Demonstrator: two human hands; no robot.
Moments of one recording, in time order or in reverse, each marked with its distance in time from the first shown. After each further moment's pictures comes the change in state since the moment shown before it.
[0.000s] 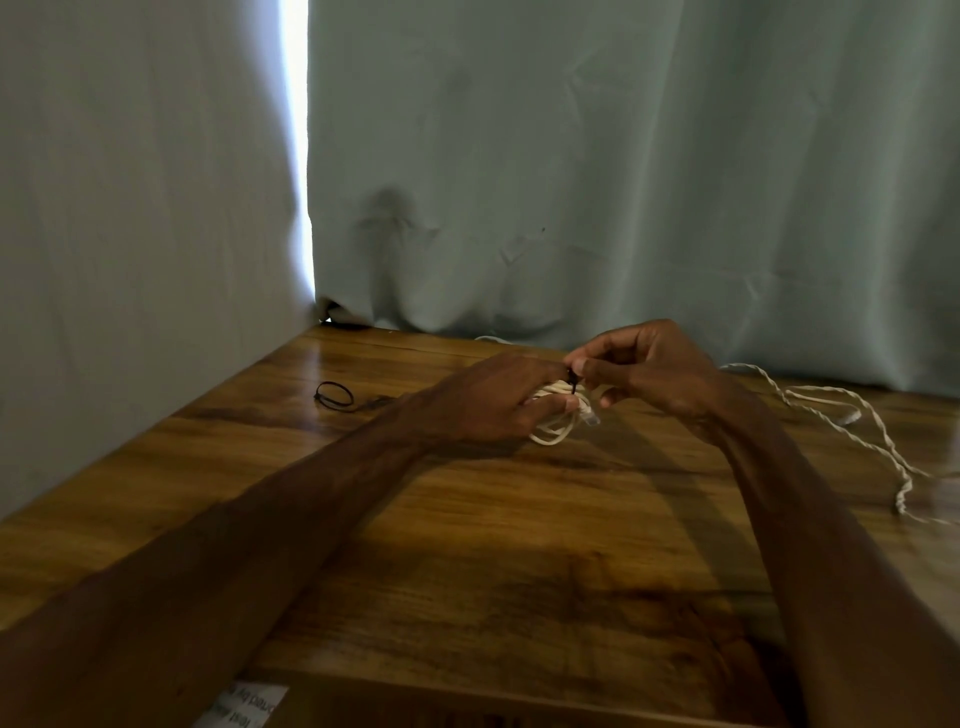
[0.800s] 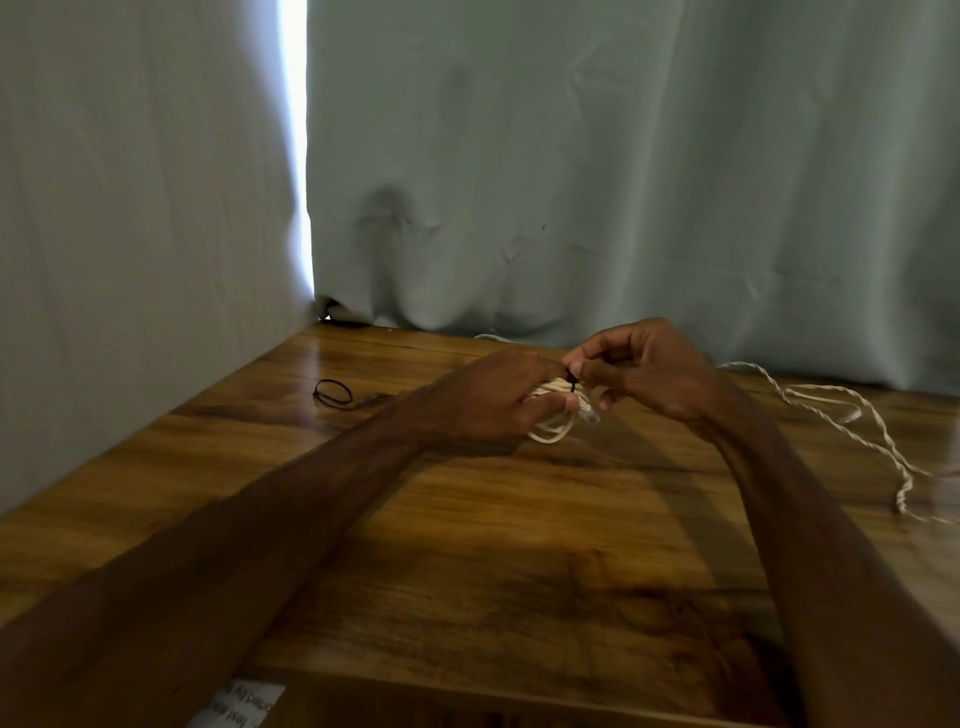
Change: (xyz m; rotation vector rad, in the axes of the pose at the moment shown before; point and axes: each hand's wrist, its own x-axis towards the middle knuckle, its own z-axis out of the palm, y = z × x) left_hand 0.001 -0.002 0.001 0.005 -0.022 -0.011; right_hand 0.004 0.003 0.003 -0.064 -0.010 -0.020
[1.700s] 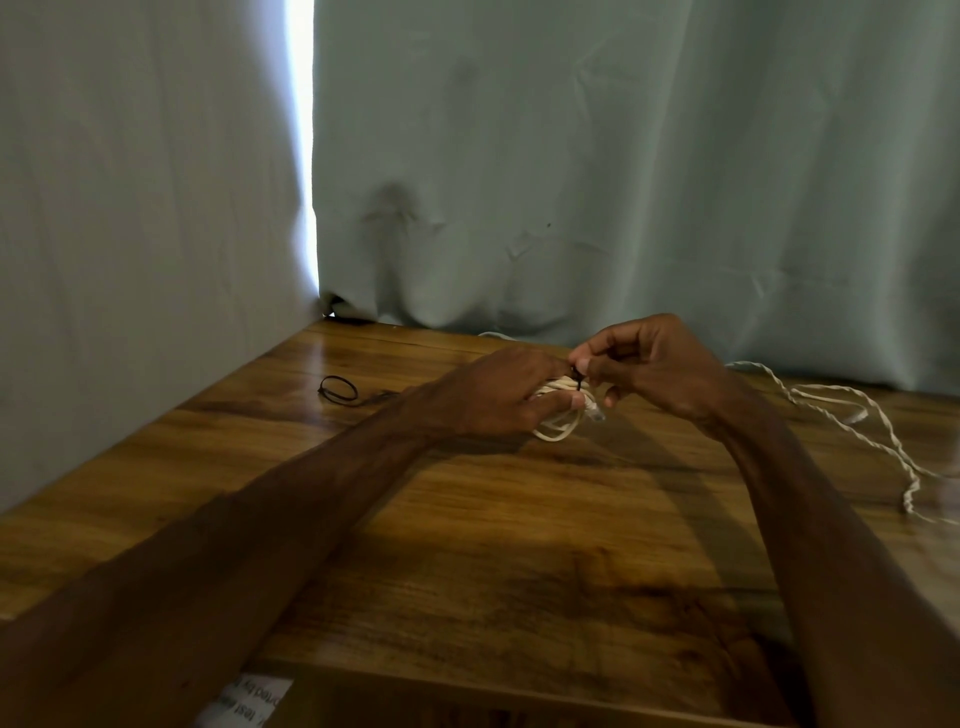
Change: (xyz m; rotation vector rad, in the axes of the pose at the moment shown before) left_hand 0.000 -0.001 -0.002 -0.031 -0.018 0.009; right_hand -0.001 0.000 0.000 0.008 -0.010 -0.041
